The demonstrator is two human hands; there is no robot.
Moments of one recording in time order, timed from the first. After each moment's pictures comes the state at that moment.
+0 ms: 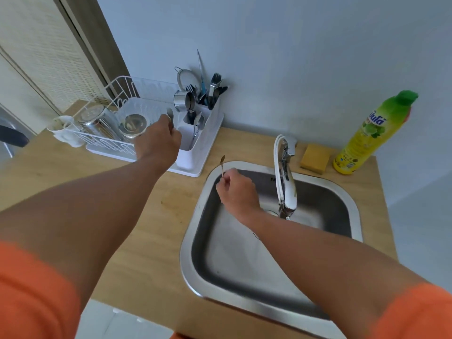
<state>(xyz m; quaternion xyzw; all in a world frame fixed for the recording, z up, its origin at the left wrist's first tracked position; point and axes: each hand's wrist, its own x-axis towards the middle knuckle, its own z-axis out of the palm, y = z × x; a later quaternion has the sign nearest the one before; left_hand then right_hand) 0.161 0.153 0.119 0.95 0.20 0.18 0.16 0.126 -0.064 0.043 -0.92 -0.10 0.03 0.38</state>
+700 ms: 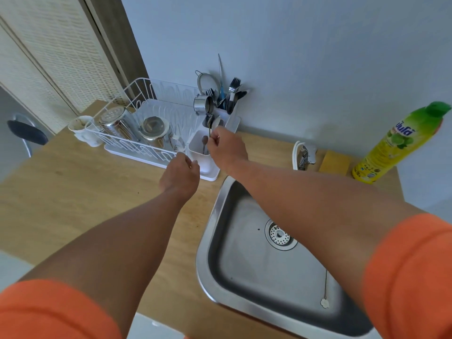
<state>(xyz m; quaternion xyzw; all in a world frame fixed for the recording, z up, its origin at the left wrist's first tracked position) 0.123 0.147 0.070 0.91 0.30 0.09 0.28 0.207 0.030 0.102 -0.90 -0.15 0.01 0.41</state>
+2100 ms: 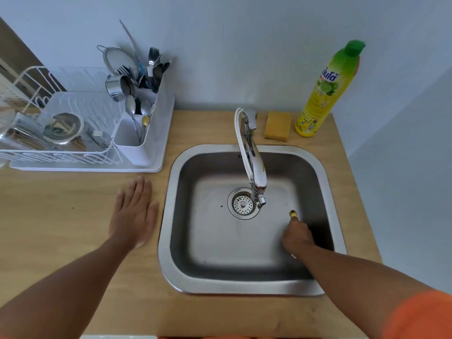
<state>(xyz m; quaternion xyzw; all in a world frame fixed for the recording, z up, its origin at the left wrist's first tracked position) 0.060 0.161 -0.040 1.00 -0.01 -0.03 0.08 0.037 -0.275 -0.099 -0.92 0.25 0.25 0.17</state>
